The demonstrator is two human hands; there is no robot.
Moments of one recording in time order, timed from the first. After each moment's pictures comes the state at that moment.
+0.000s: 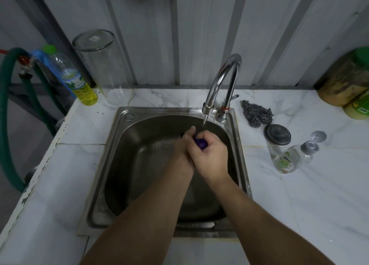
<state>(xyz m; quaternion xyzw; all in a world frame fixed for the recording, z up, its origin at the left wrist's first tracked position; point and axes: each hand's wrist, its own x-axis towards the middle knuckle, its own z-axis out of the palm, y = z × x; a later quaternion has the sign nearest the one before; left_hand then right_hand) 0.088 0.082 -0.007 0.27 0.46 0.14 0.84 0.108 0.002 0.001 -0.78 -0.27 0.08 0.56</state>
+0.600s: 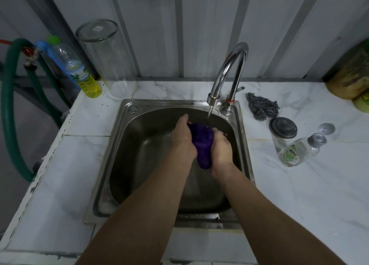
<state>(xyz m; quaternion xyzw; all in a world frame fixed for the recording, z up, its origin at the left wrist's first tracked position) 0.088 0.094 -0.001 0.25 0.56 0.14 0.78 0.113 0.002 -0.014 -0.58 0.08 0.38 0.71</state>
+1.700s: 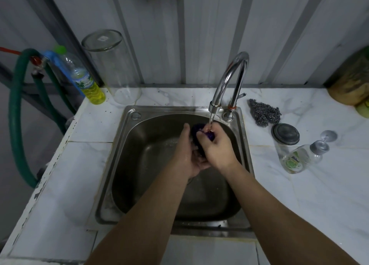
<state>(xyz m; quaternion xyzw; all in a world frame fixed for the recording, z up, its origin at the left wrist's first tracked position) 0.065 0.089 -0.003 0.26 0.46 0.04 0.85 0.131 0.010 0.000 -0.72 -0.25 0.26 0.60</state>
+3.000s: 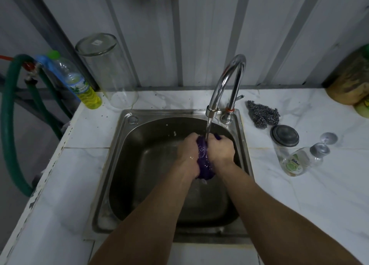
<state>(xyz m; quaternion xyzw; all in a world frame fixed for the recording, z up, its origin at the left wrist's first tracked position) 0.087 0.082 -0.004 0.34 0.54 0.08 0.77 0.149 0.026 -0.024 -0.79 0.03 0.28 0.54</state>
